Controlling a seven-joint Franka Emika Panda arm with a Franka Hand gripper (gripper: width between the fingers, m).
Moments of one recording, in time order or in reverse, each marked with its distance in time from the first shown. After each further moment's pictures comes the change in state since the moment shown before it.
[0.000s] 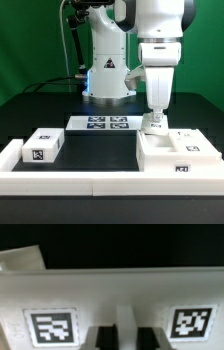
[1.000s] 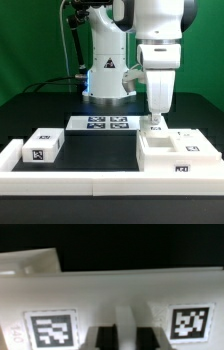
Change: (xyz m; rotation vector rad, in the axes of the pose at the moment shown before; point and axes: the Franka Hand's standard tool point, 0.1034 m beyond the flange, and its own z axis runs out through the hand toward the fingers) arm -0.005 0.018 0.000 0.010 -0.003 -0.062
